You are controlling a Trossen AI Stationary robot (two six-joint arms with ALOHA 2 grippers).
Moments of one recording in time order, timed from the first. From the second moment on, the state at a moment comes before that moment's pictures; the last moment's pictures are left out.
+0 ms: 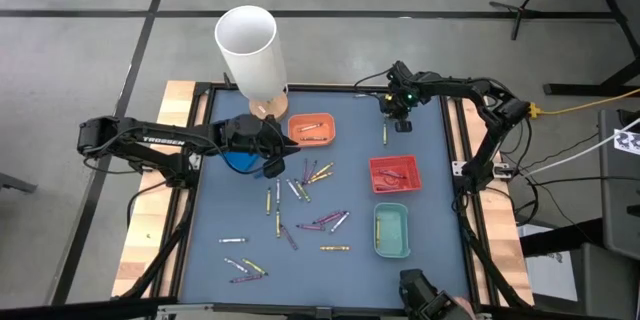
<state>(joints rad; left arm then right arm) 0.21 1.19 0.59 0.17 0.01 -0.16 -0.91 1.80 1.01 -0.52 -0.12 -1.03</state>
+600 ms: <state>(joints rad) 0.21 1.19 0.59 0.17 0.01 -0.16 -0.89 1.80 1.17 -0.61 -0.11 -0.95</state>
